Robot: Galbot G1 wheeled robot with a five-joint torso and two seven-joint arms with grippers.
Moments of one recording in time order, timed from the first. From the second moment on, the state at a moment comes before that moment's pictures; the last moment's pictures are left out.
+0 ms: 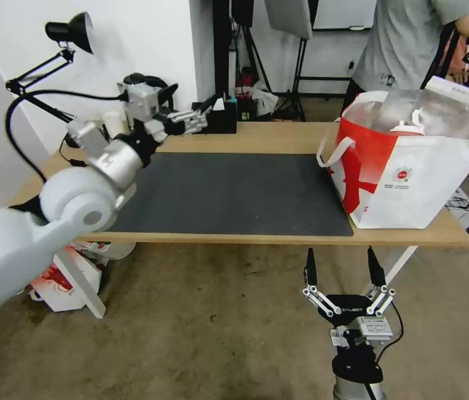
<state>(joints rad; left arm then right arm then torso) 0.53 -0.49 0.07 -2.13 -1.21 -0.08 -0.17 -1.79 1.13 0.13 2.21 -0.26 0.63 0.68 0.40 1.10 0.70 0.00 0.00</state>
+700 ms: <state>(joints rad) 1.00 -0.51 -0.36 -2.28 -1.06 -0.14 -0.26 -1.79 1.13 0.13 2.21 -0.26 0.63 0.68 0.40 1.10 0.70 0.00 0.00</state>
